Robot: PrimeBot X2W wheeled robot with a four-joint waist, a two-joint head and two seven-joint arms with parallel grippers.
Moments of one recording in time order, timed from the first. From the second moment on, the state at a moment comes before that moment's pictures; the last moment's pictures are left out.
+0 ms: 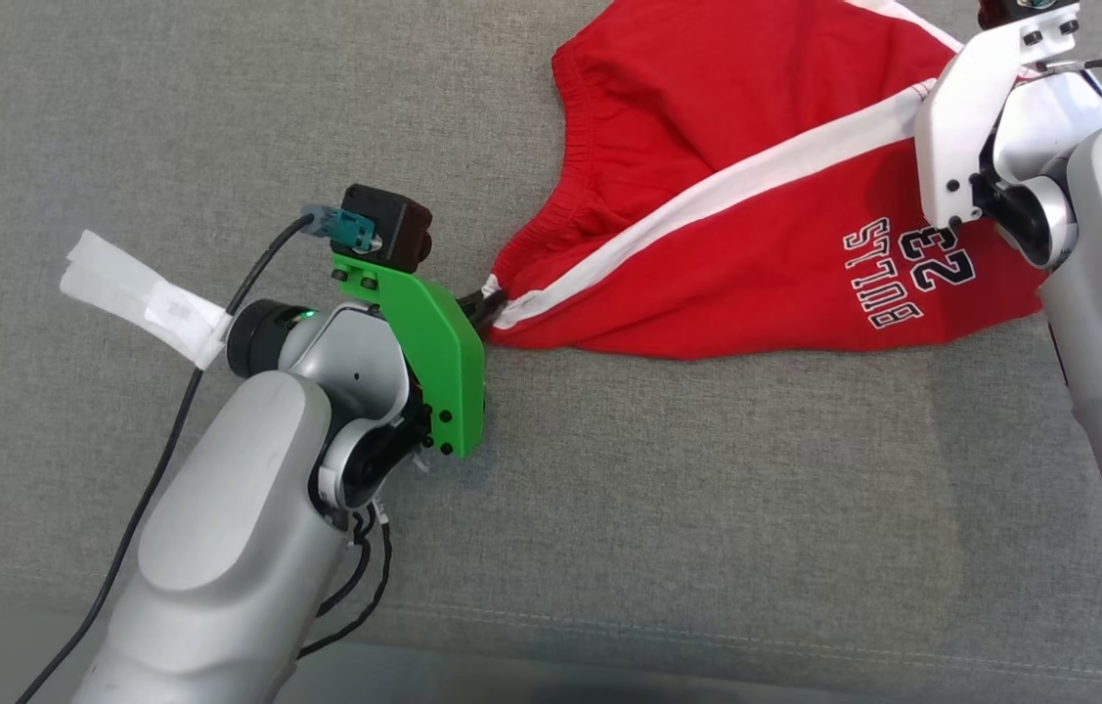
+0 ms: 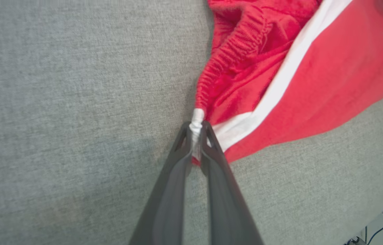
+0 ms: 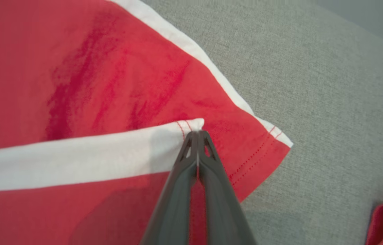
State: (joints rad) left arm -0.65 0.16 -0.52 0.28 -0.65 -0.07 0.62; right arm -0.97 -0.27 0.19 0.61 0.15 0.13 0.68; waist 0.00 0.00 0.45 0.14
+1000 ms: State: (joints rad) left arm -1.07 0.17 -0.30 0.43 -0.50 0.13 0.17; right arm -1.27 -0.11 0.09 0.72 0.32 0.13 0.13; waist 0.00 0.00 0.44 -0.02
